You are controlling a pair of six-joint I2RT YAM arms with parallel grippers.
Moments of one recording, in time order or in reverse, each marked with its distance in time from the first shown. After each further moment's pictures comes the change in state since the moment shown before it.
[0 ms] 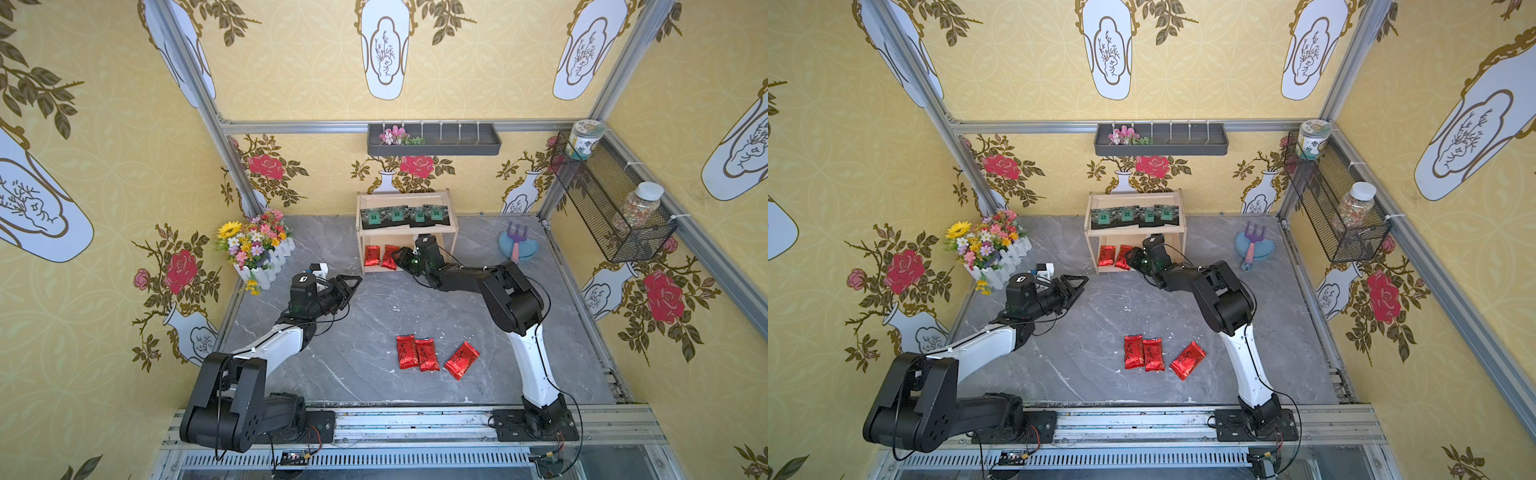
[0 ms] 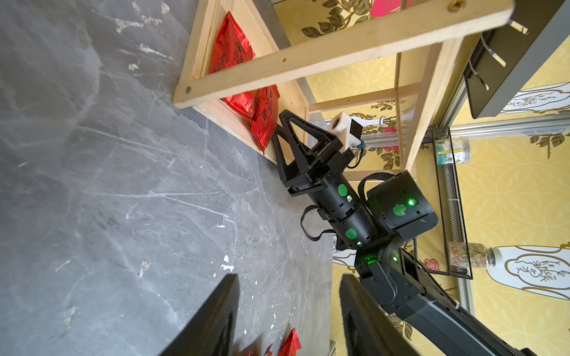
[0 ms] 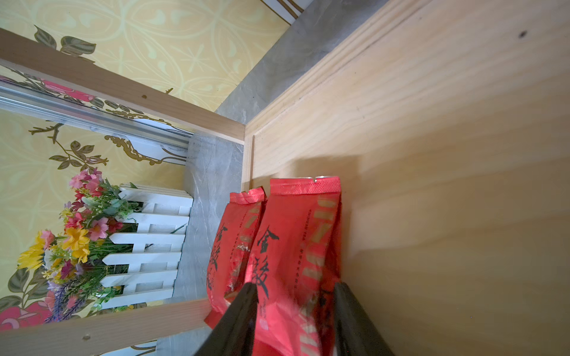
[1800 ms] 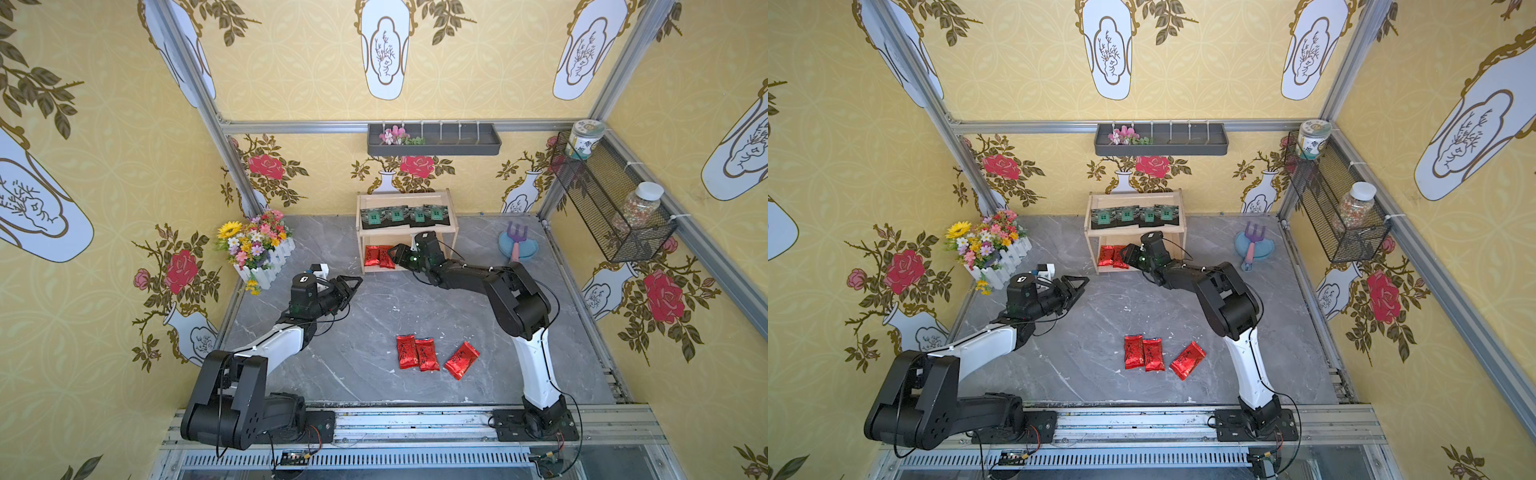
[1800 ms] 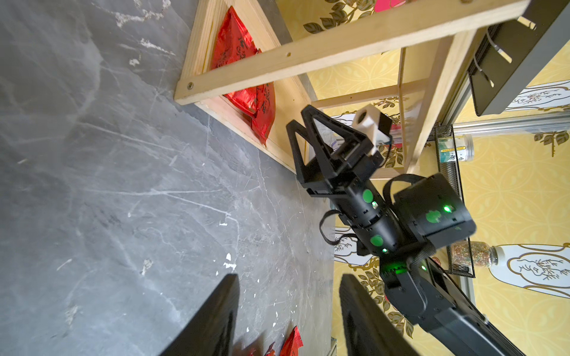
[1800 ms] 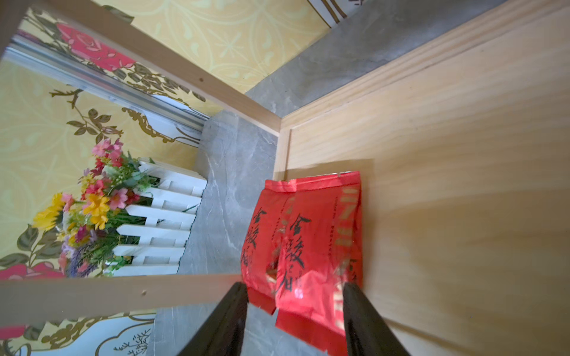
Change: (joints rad) left arm -0.005 0.015 -0.005 0.008 0.007 0.007; right arm 0.022 -0.111 -0.033 -0.063 -0.022 -0.133
